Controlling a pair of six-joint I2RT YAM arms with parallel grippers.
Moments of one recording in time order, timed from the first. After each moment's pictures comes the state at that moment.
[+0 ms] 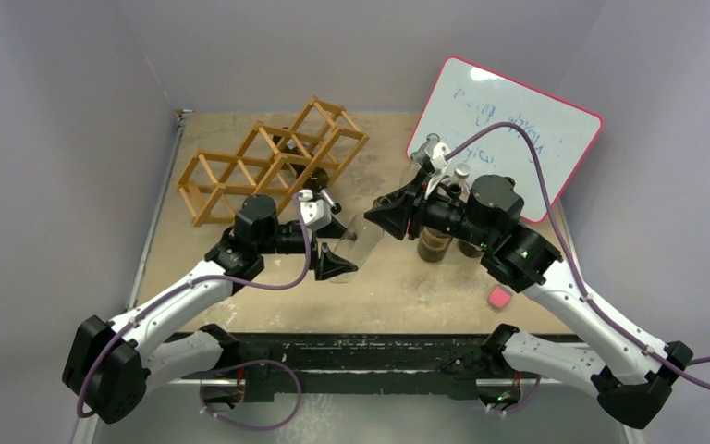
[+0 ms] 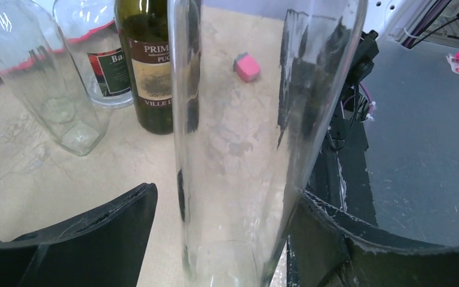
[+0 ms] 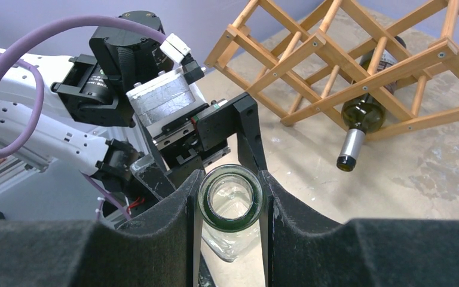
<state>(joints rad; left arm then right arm) -0.59 1.05 0.65 0.21 0.86 0.00 0.77 0.95 1.09 -0.20 -0.31 0.27</state>
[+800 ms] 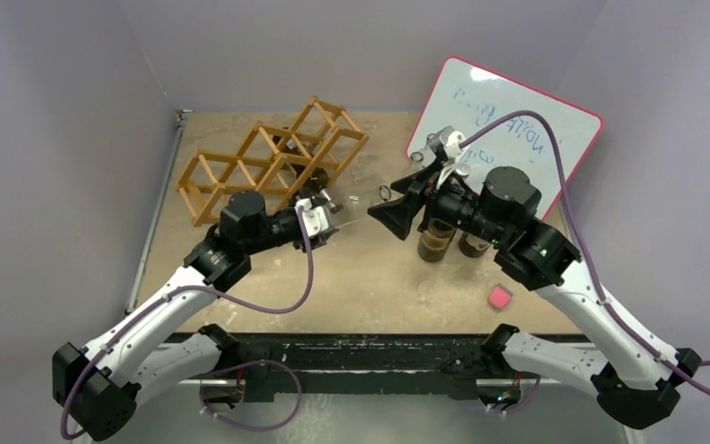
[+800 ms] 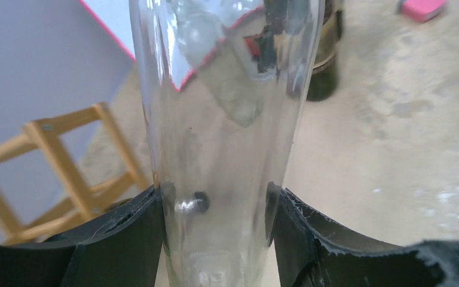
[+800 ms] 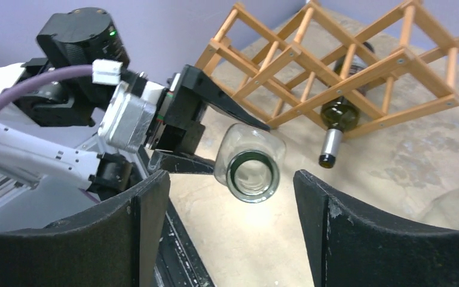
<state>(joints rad) -0.61 0.95 0.76 -0.05 0.49 0.46 0.76 0.95 1.18 -0.31 -0.25 0.27</state>
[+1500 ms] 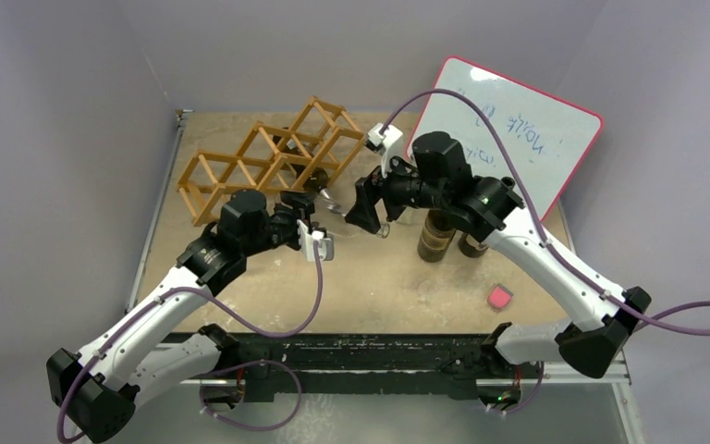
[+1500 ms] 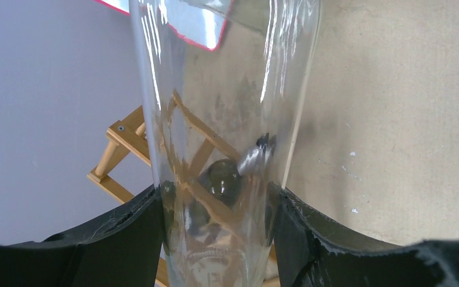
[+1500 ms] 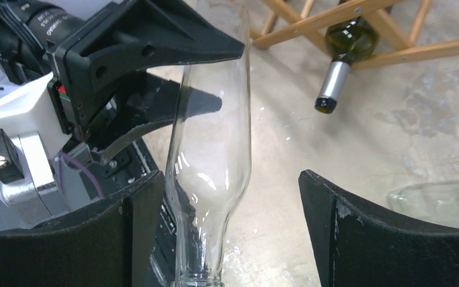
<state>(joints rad) -0.61 0.92 0.83 -0.29 0.33 1.11 0.76 1.30 1.46 -0.63 -0.28 0.11</state>
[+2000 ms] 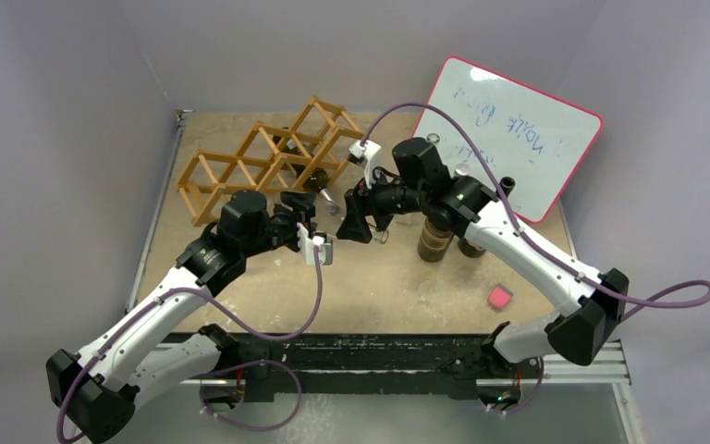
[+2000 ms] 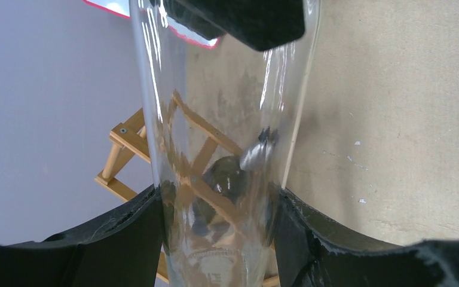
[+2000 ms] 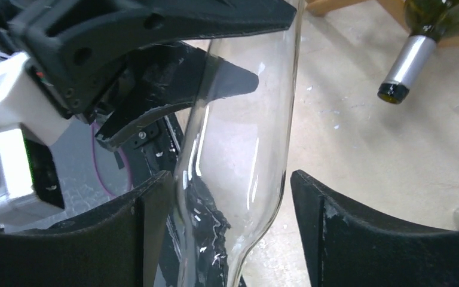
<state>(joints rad) -0.61 0.92 0.83 -0.32 0.32 1.19 0.76 1.38 1.40 -0.59 -0.47 0.12</state>
